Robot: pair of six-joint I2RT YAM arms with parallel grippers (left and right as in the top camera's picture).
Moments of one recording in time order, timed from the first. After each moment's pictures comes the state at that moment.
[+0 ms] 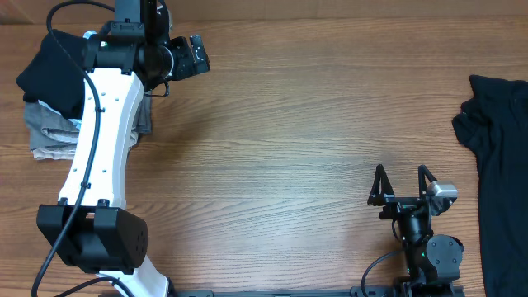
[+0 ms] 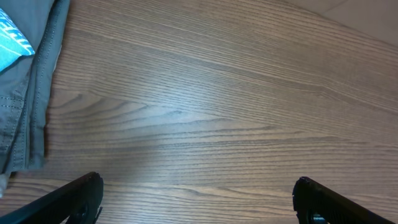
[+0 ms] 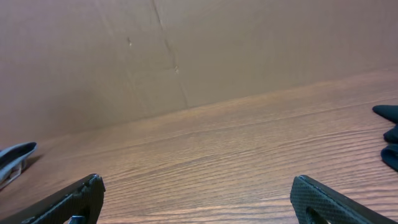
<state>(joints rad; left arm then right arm) -0.06 1.84 1.88 -1.04 0.18 -0.37 0.05 0.01 0.02 -0.03 -0.01 0.26</state>
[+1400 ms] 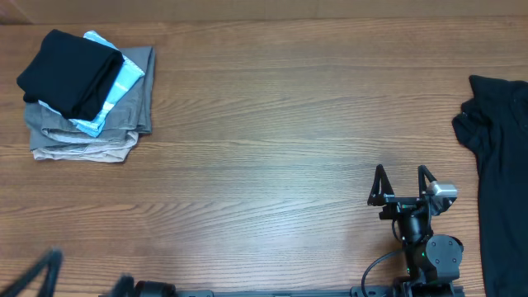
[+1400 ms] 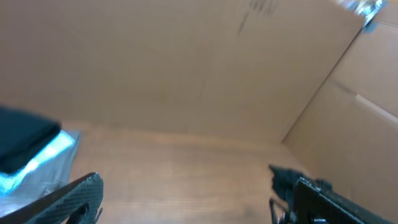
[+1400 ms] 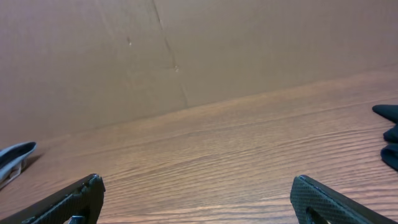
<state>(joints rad) -0.14 0.60 1.87 -1.35 0.18 -0.37 0.05 0.01 0.02 -0.03 -0.01 0.26</state>
